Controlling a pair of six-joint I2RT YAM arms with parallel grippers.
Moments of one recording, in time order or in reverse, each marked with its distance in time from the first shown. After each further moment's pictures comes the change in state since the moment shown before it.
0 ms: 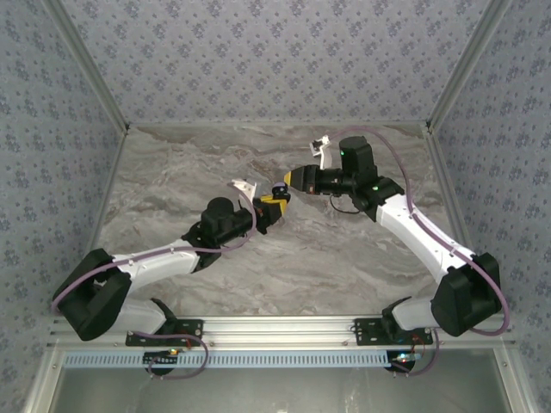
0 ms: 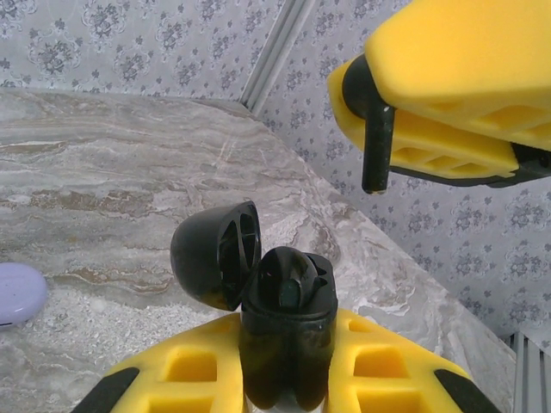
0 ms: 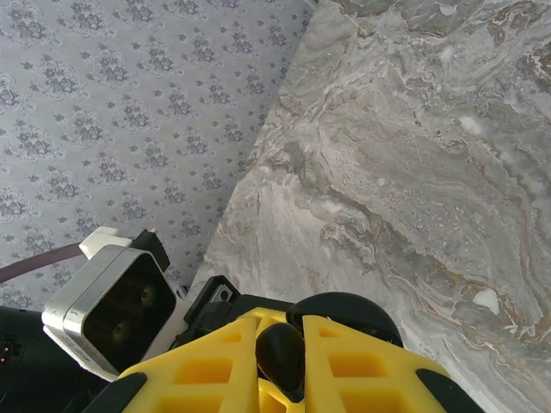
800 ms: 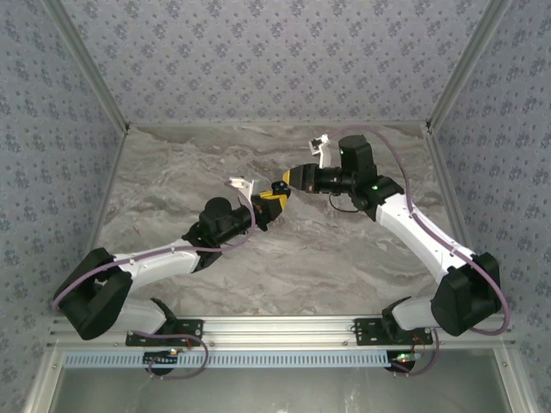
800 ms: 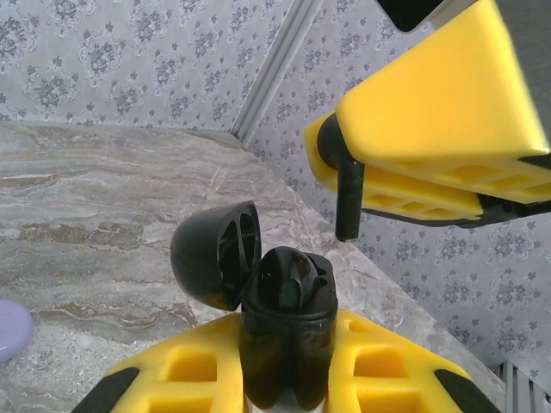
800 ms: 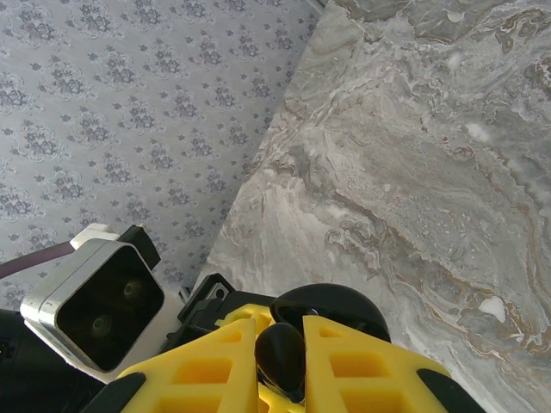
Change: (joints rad) left arm 0.000 0.006 0.000 0.082 -0.012 -0.022; right arm 0.006 0.003 0.012 0.003 0.000 0.000
